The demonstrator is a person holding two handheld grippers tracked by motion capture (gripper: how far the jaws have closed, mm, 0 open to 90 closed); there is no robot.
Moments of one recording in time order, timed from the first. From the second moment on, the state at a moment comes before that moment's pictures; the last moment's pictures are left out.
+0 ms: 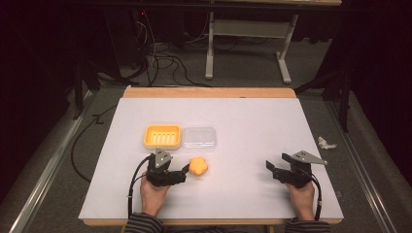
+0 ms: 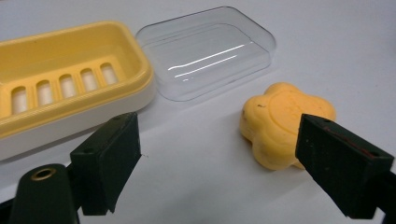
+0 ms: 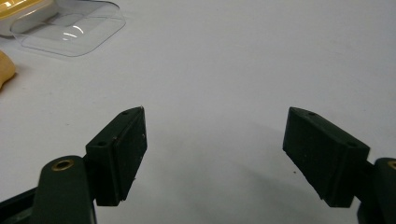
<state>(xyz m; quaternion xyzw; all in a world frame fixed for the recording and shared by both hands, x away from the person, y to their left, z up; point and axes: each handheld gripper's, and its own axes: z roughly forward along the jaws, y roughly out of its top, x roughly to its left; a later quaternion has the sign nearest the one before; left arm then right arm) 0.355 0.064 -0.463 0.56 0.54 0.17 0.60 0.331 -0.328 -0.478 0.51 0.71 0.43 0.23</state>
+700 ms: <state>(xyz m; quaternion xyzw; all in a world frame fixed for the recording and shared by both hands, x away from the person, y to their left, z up) 0.356 0.023 -0.460 0.62 0.50 0.16 0.58 0.332 -0.328 -0.478 0.51 0.71 0.42 0.23</state>
